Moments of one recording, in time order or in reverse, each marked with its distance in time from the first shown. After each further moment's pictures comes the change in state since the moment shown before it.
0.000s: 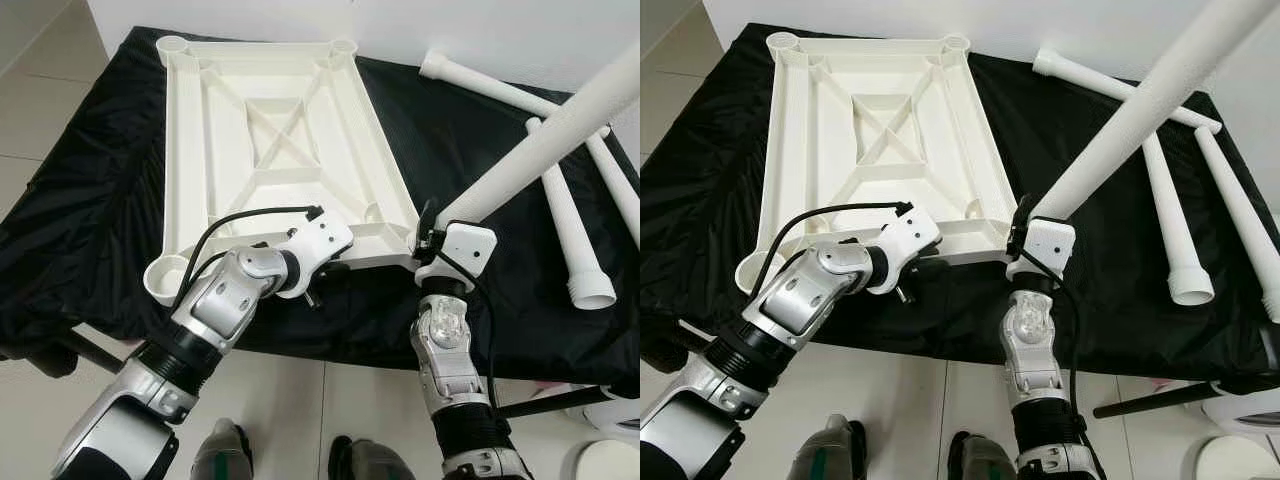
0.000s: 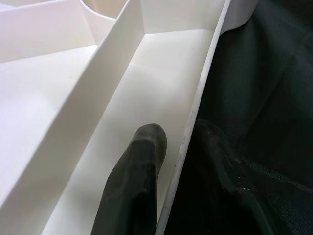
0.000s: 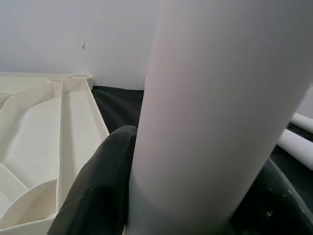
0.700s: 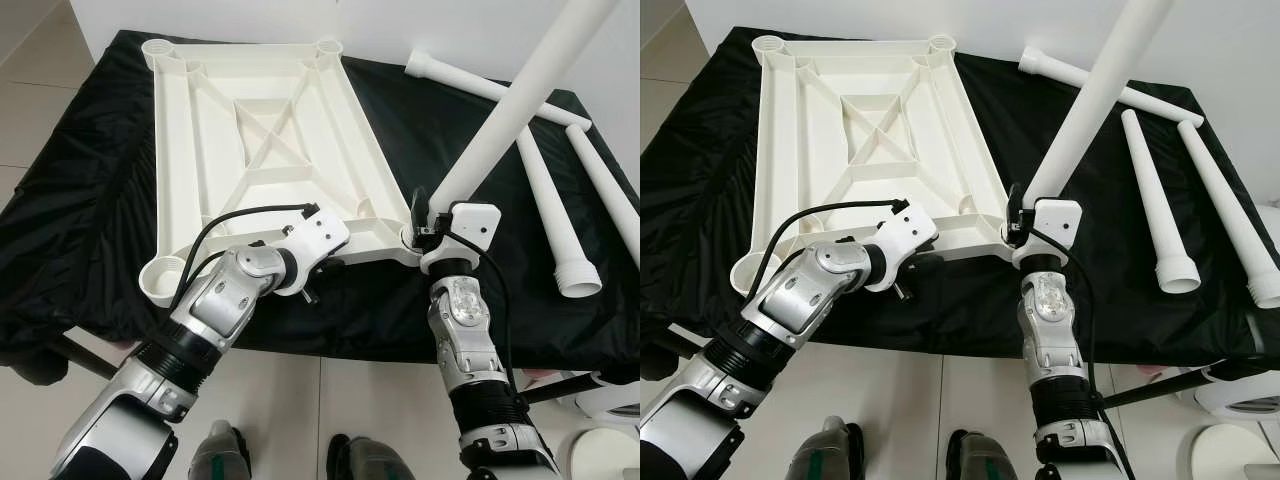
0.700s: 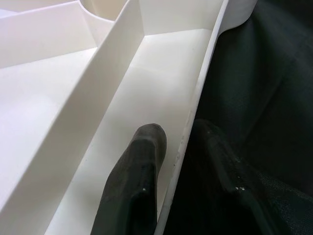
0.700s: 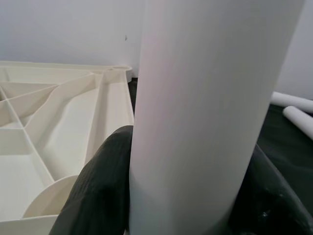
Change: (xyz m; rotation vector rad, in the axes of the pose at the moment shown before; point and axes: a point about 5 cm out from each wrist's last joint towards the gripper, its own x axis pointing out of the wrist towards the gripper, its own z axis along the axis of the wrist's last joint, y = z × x) left arm -0.001 0.002 -0.002 -0.004 0.010 0.010; right arm 0.031 -0.007 0.002 0.053 0.076 0.290
